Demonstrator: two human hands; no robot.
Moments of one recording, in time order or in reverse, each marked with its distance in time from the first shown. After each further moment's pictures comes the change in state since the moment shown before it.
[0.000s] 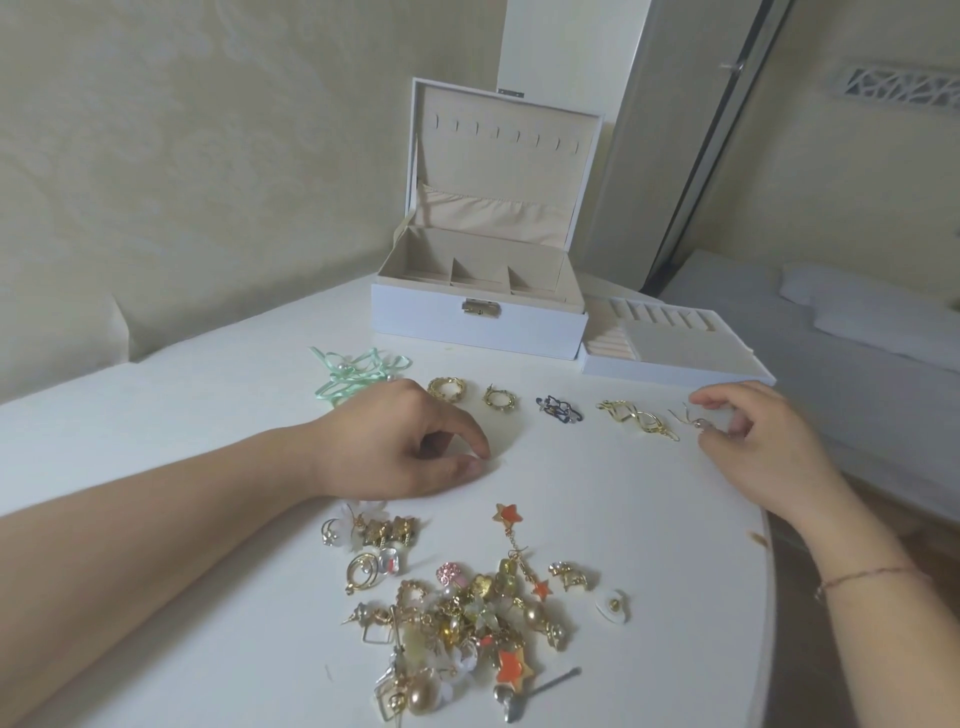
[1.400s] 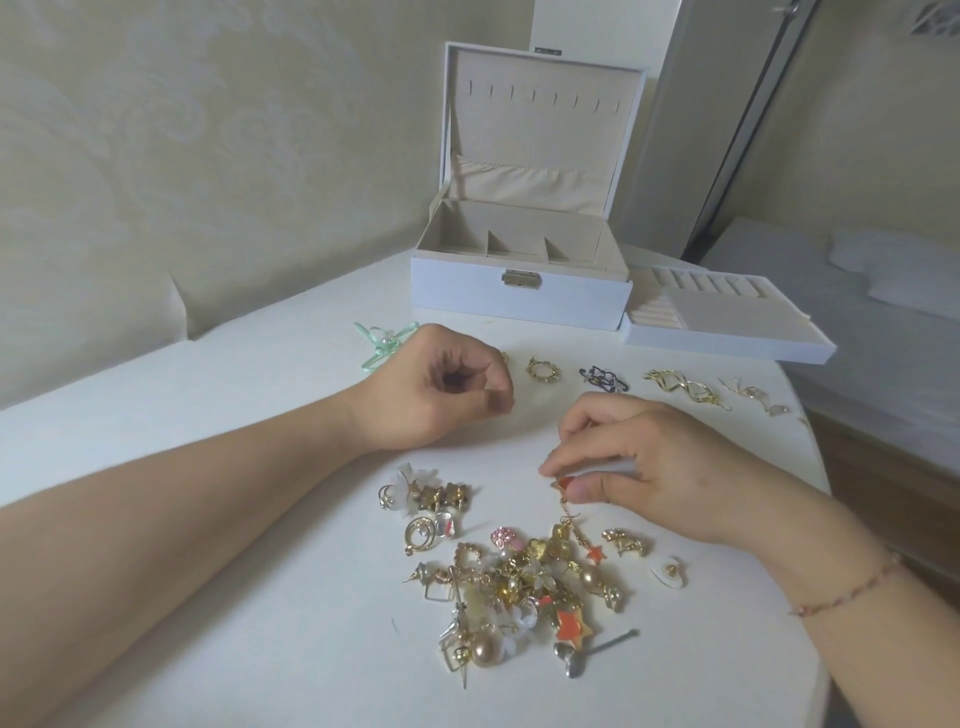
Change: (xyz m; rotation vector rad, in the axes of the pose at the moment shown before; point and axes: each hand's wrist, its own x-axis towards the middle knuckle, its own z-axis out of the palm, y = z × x) left_hand -0.004 0.006 -0.006 -0.510 0.160 -0.083; right_hand -0.045 -0.120 0.025 0.218 -0.654 -0.492
